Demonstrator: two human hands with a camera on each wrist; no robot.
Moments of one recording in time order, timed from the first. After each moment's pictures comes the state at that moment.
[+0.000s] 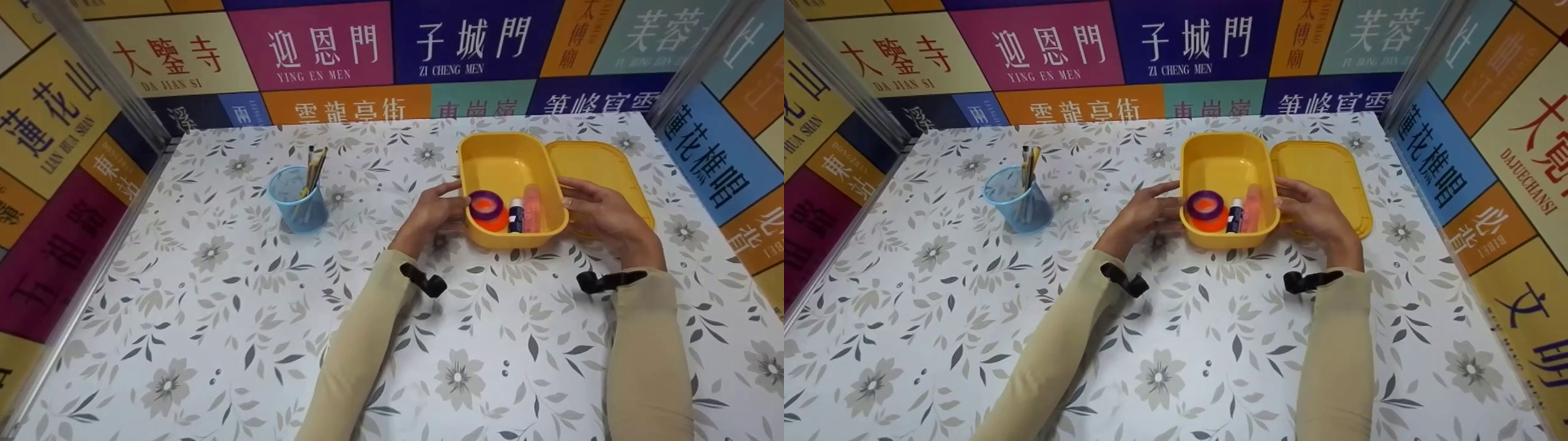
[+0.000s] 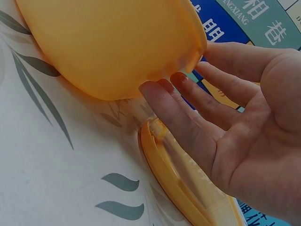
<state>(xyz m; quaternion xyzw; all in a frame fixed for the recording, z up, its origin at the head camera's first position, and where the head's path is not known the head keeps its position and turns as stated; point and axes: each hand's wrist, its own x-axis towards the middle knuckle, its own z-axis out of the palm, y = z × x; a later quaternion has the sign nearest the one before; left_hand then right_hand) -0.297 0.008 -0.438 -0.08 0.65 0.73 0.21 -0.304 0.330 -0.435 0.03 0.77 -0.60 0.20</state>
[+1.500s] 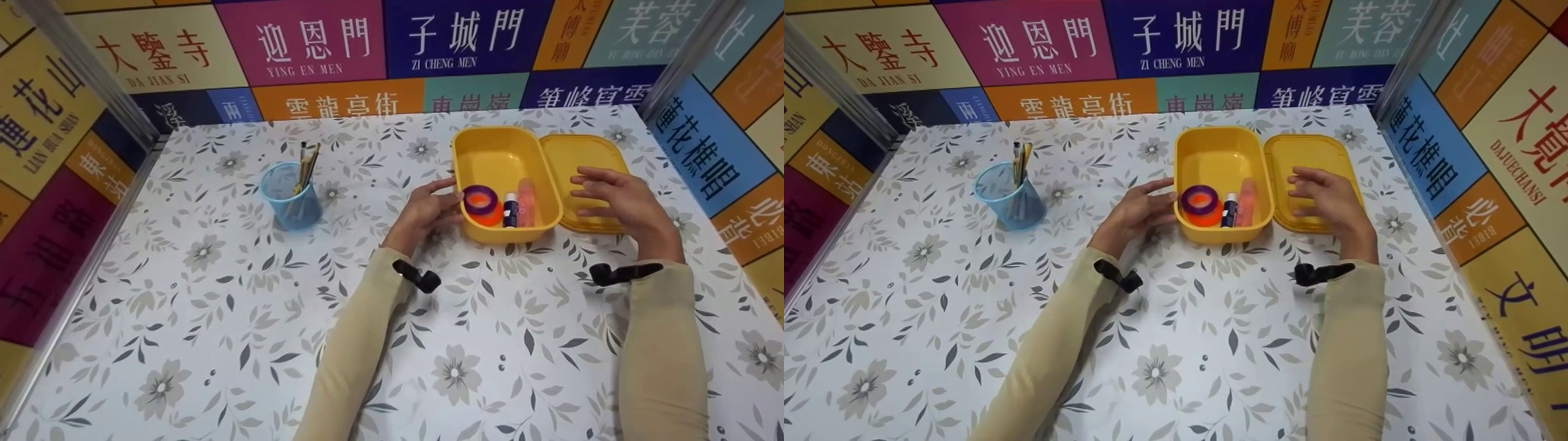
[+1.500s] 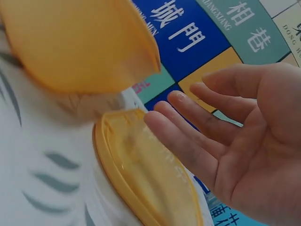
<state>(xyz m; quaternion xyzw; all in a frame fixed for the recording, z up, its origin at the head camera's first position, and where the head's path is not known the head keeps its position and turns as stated) -0.301 0.007 -0.444 -0.11 0.59 0.77 0.21 -0.296 0.353 -0.413 0.06 0.81 -0.57 0.14</state>
